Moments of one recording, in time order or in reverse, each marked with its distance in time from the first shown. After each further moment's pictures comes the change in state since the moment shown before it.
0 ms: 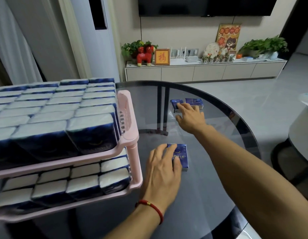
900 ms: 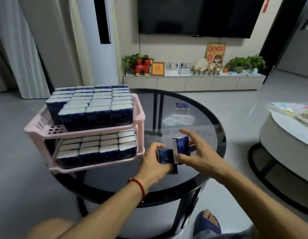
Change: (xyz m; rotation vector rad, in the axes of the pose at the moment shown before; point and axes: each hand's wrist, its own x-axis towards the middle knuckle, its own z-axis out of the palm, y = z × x) left_hand -0.076 0.042 -0.073 -0.548 -0.197 -0.350; right_hand -0.282 -0.041 -0.108 0.657 -0.126 -0.043
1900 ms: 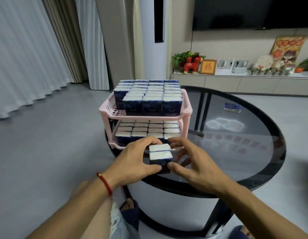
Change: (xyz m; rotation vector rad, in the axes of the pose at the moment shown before) left_hand -0.094 0.012 -0.143 0.525 0.084 0.276; right_hand -0.013 -0.063 0.085 0.092 -0.225 -0.509
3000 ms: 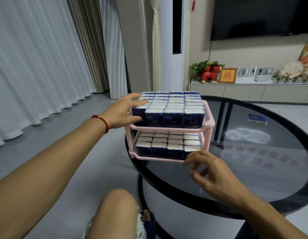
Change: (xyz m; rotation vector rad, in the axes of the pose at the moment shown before) left_hand 0.094 -0.041 -0.150 0.526 0.054 -0.033; right_hand 0.017 0.003 0.007 -0.106 0.012 -0.036
